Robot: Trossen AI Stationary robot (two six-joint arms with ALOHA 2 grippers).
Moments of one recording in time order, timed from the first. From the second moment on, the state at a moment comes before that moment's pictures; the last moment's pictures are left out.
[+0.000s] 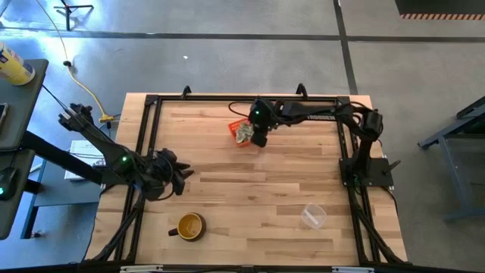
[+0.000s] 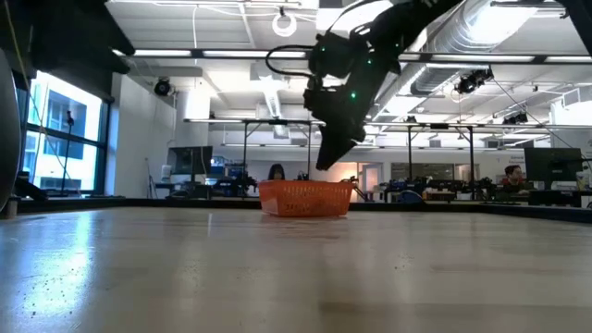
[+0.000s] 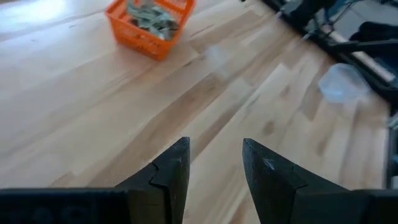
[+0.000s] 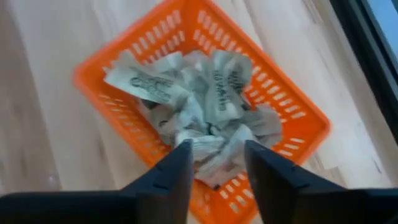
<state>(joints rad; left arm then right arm) -0.68 0.91 0.72 -0.75 -0.82 -1.26 -0.36 1.85 1.34 -0.50 0.04 -0.03</state>
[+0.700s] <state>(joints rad) 0.02 1.02 0.72 -0.12 -0.09 -0.56 -0.19 1.11 0.94 -0.60 0.05 0.32</state>
